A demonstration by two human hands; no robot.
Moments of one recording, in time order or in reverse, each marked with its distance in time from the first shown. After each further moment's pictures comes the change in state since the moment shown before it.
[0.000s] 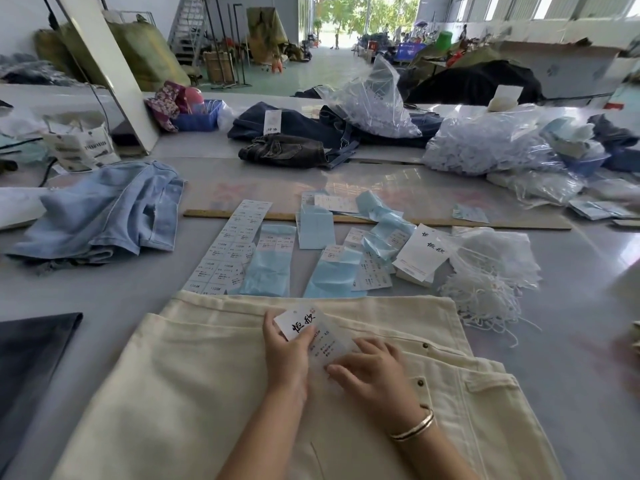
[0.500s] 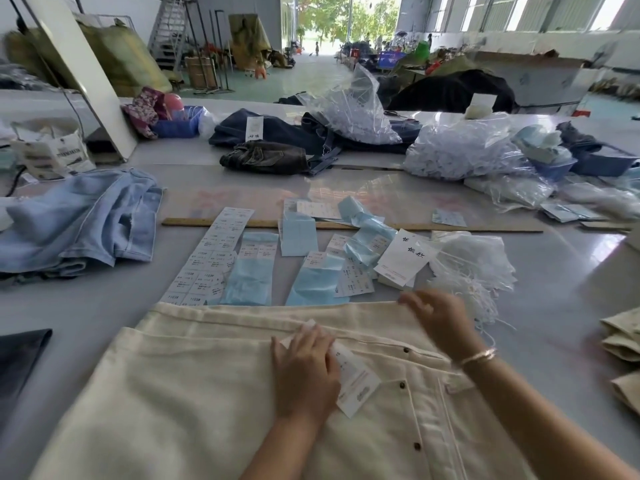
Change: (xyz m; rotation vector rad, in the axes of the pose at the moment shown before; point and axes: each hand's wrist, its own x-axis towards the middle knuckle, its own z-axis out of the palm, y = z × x) left_hand -0.028 -0.020 0.015 1.283 -0.209 0.830; right_hand 0.039 0.061 -0.106 -0.014 0.226 0.167
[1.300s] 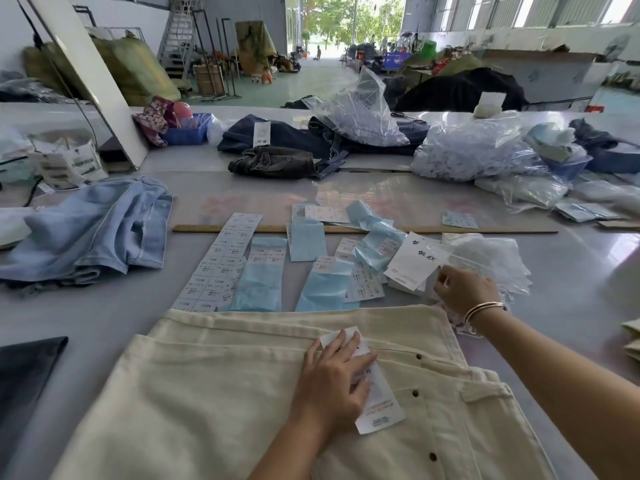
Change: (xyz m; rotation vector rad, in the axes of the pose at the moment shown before) left_hand 0.005 -0.006 0.001 -0.039 -0.382 0.244; right_hand 0.072 0.065 -0.002 -0.584 0.052 0.137
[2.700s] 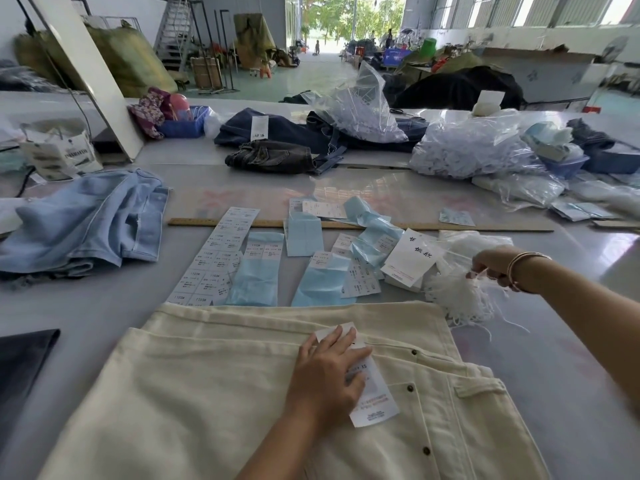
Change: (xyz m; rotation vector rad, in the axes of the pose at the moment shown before) left_hand 0.001 -0.001 0.000 -0.021 -0.004 -0.025; right_hand 0.038 0.028 -0.071 0.388 -0.499 0.505
